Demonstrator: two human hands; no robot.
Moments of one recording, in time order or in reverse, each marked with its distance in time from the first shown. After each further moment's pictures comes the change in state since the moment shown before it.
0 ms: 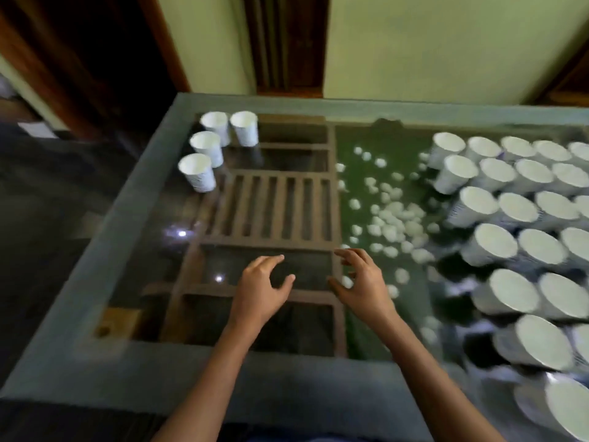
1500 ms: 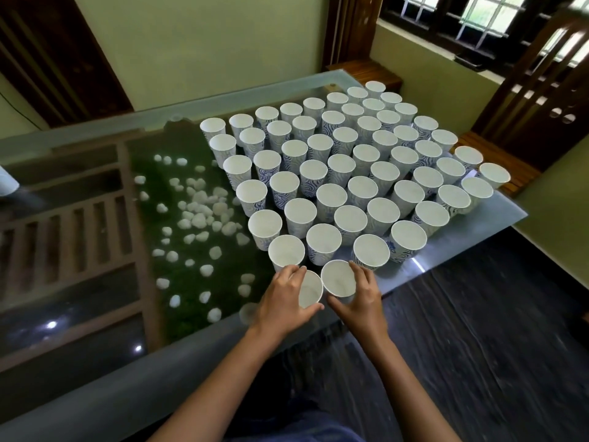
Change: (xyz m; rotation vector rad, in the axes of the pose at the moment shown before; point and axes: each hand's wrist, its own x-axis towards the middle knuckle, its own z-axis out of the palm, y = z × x) left_hand -0.146 0.245 0.245 0.141 -0.573 0.541; right_hand -0.244 0.217 -0.180 -0.041 0.560 0.461
